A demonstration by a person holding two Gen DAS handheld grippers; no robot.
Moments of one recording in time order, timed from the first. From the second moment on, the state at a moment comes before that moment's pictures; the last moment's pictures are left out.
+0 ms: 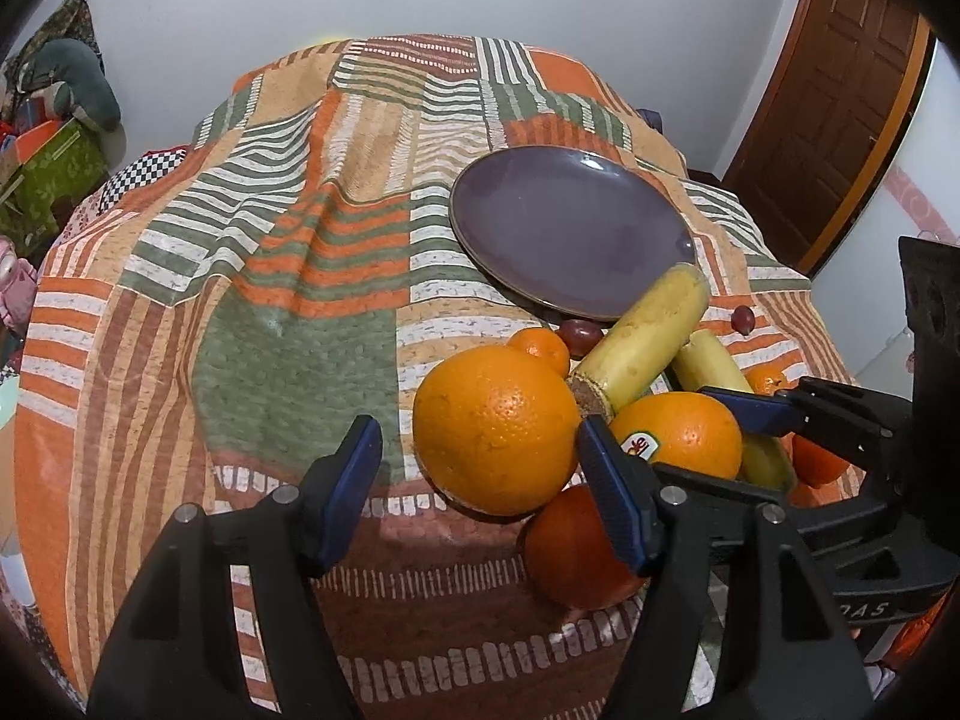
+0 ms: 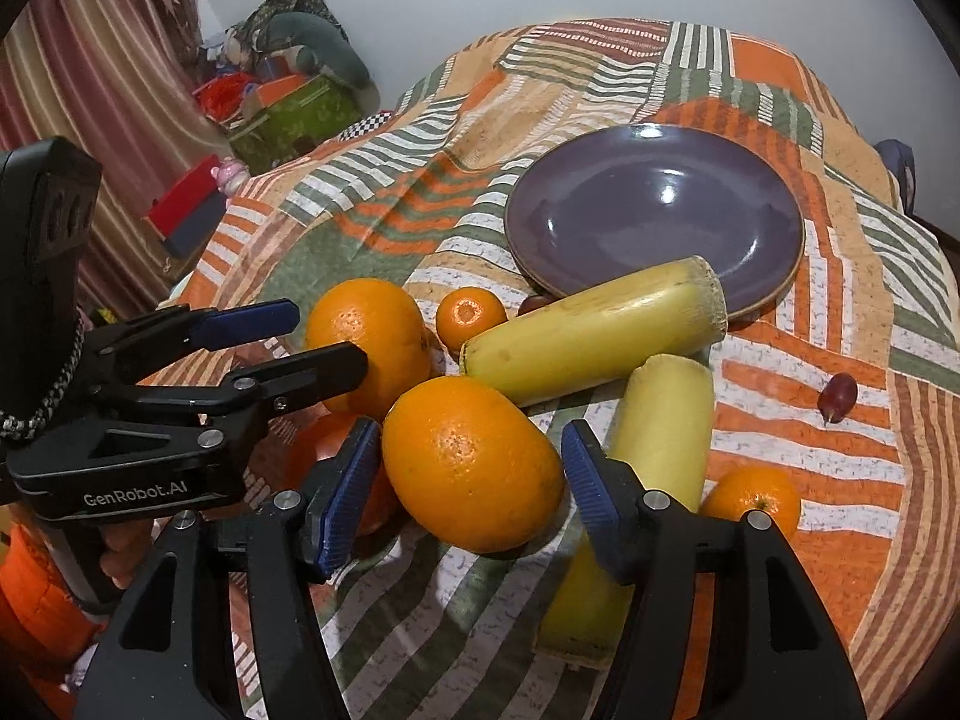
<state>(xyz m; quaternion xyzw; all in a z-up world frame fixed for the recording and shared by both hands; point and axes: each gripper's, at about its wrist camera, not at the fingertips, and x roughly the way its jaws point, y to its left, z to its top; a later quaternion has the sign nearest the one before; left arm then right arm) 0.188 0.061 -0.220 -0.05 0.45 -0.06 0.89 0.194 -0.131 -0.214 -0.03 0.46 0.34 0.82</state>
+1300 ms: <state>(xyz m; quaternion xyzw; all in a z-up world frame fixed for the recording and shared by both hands) 0.184 0.052 -0.171 -0.02 0.40 -0.04 0.91 0.201 -0.167 -0.169 0.02 0.40 0.31 0.86</state>
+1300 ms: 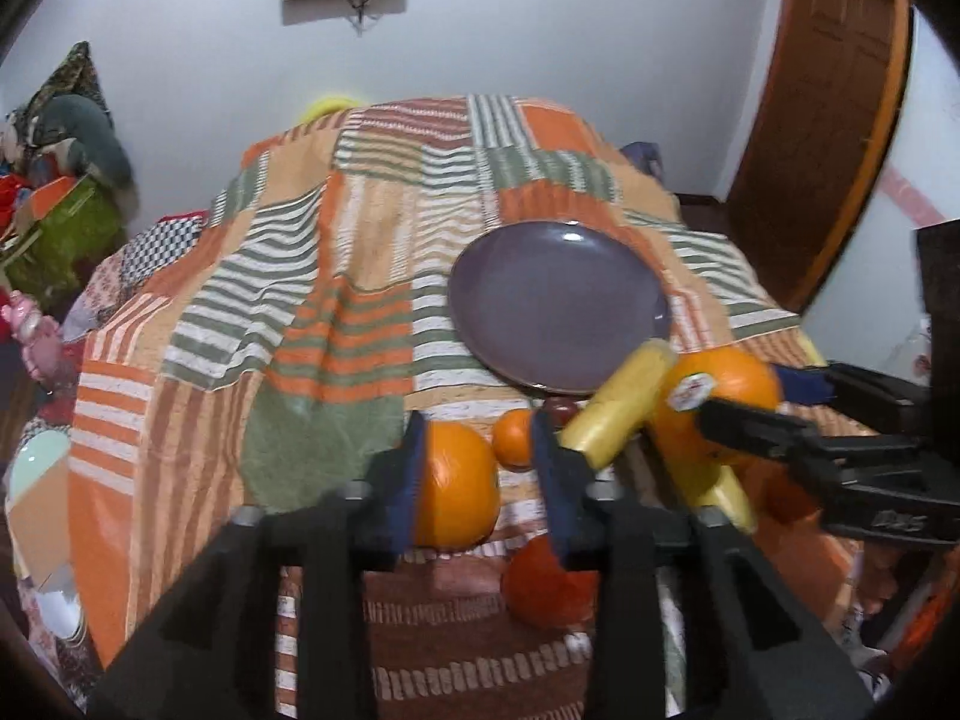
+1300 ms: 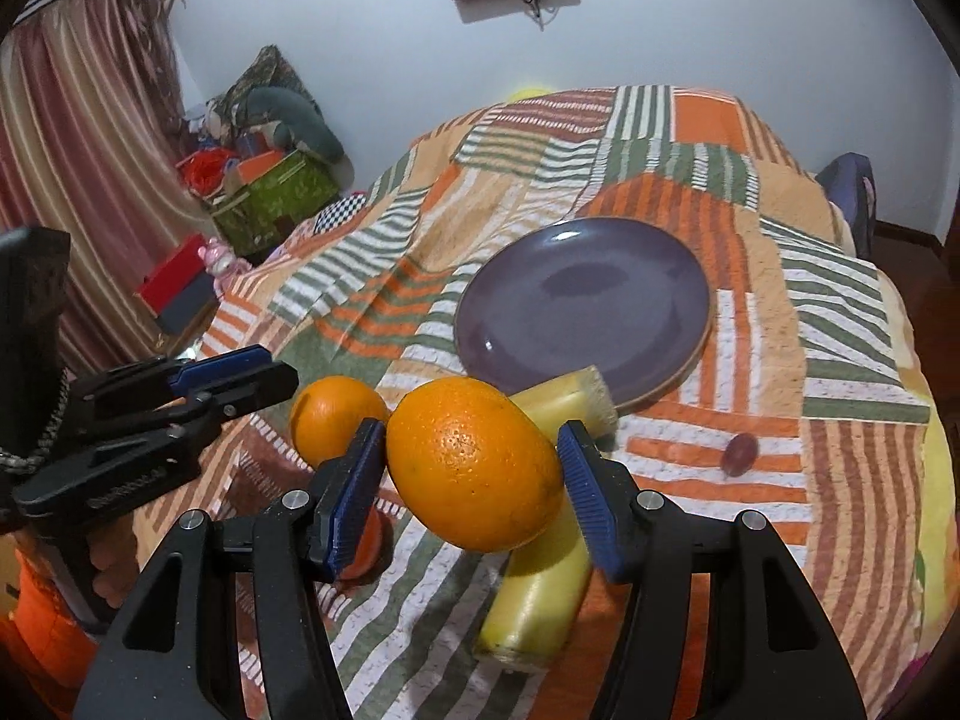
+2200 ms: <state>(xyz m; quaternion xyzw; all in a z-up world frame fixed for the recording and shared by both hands) 0.240 0.098 -0.242 -0.05 0.46 0.03 0.89 0.220 -0.194 -0.181 0.04 0.42 0.27 0.87</state>
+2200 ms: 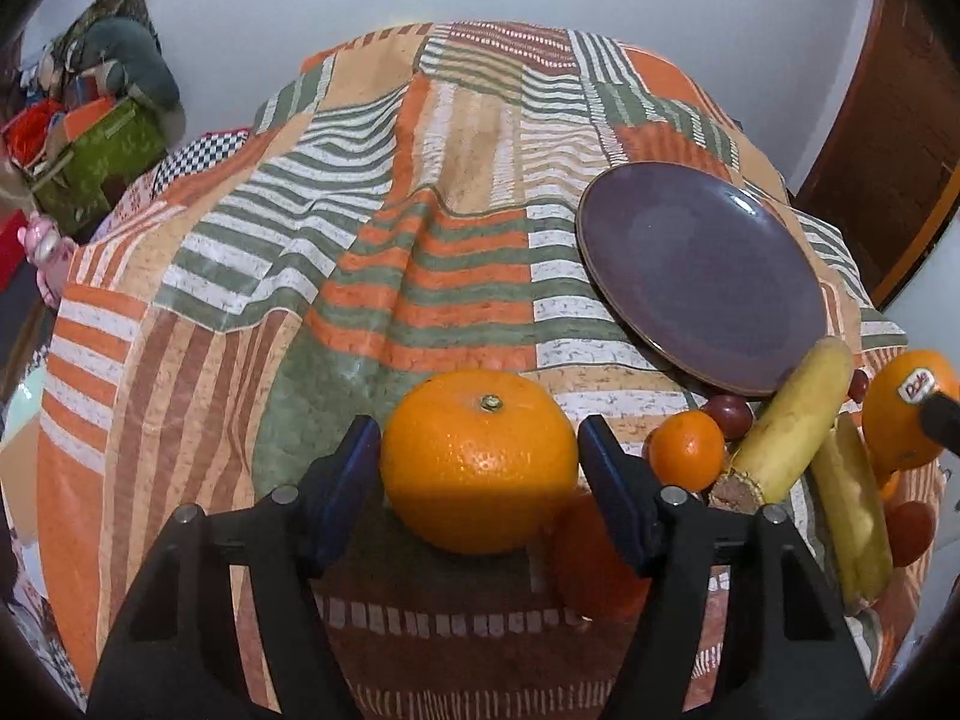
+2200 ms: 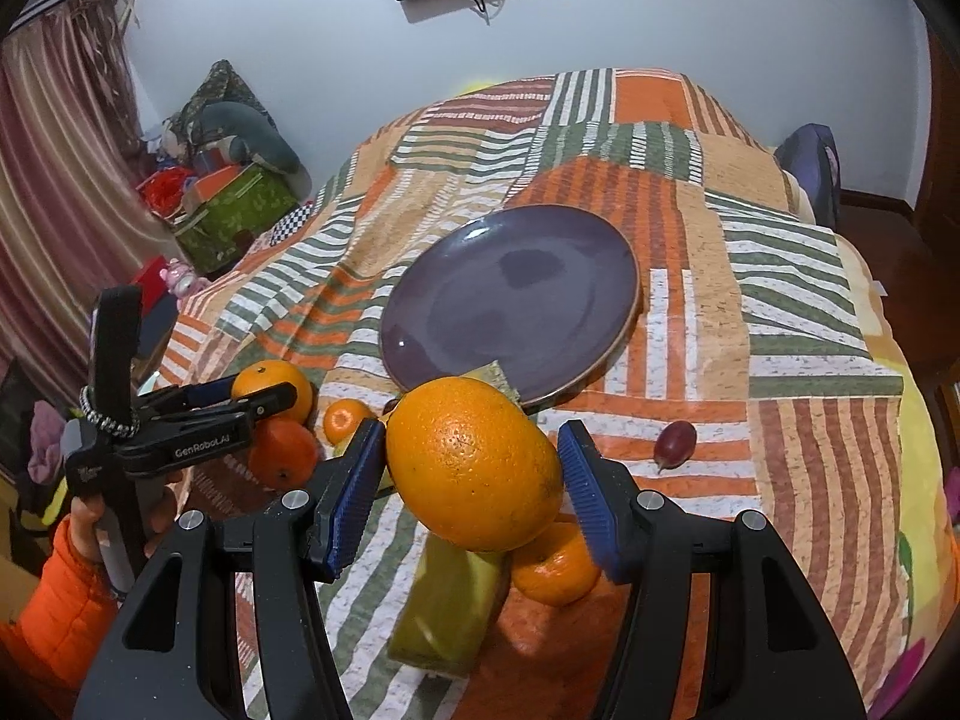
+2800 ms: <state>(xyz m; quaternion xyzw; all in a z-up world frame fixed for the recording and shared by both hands) 0.254 0.075 -0.178 -0.03 0.40 -0.01 0.92 0.257 -0.203 -0.144 0.01 0.35 0.24 0.90</state>
